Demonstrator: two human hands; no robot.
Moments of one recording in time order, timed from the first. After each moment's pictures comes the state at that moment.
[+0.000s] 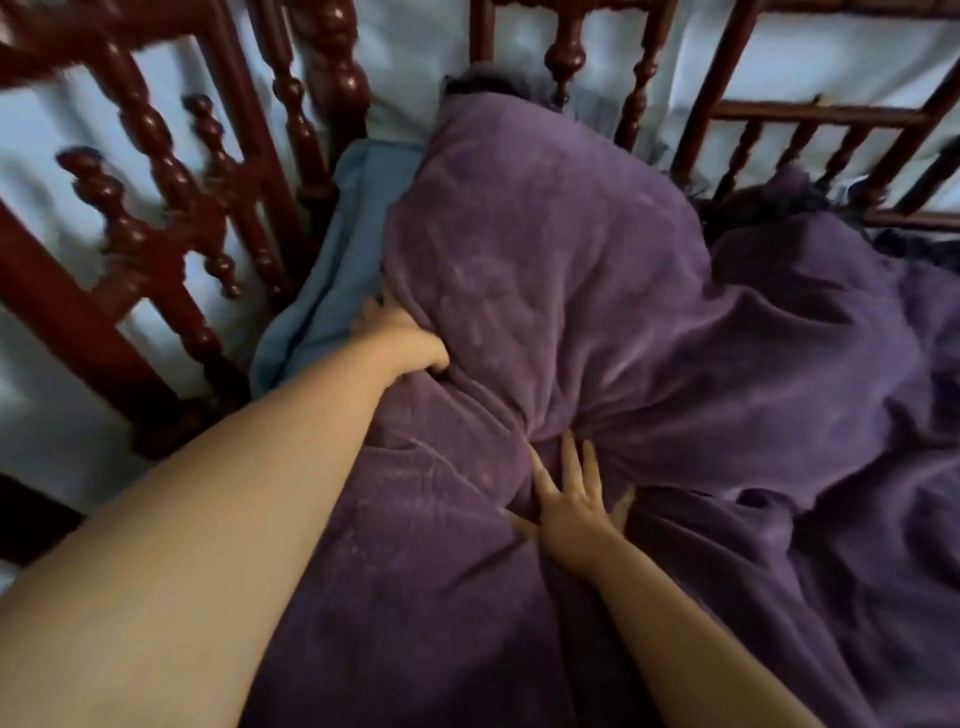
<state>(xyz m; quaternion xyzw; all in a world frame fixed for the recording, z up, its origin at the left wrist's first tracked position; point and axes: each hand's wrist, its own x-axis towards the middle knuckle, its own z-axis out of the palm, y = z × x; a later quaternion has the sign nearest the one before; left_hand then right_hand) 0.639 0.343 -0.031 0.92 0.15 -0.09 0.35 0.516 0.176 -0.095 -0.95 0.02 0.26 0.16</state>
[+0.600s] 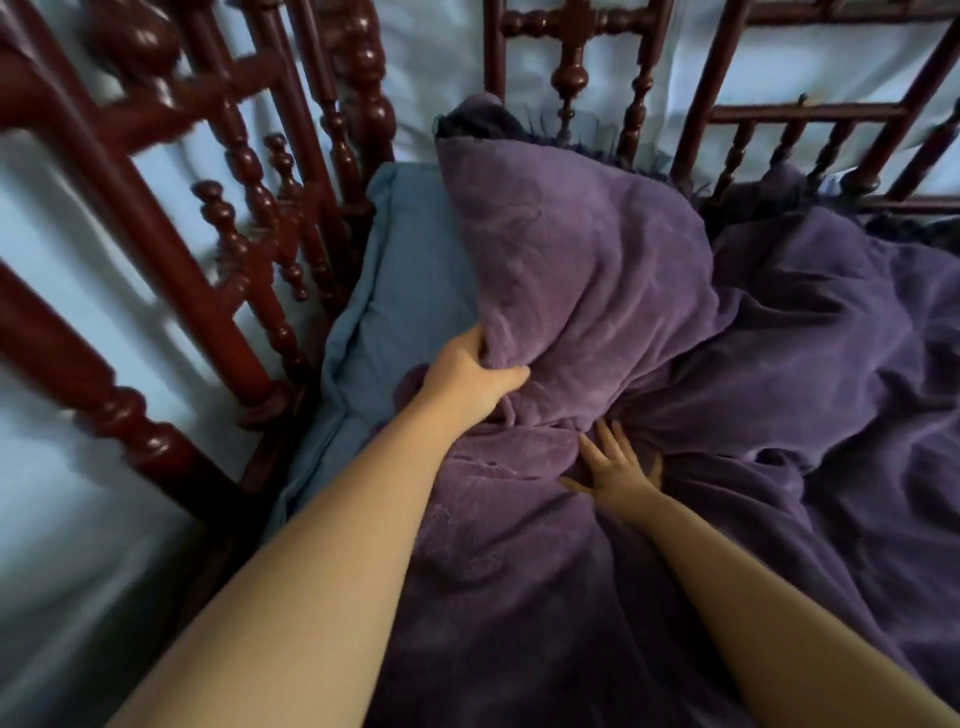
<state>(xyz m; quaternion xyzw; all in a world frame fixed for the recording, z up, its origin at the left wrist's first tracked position) 0.543 0.326 -0.003 0.84 0.00 -0.06 0.54 0.500 0.167 -0.085 -0.95 0.04 0.23 0.20</state>
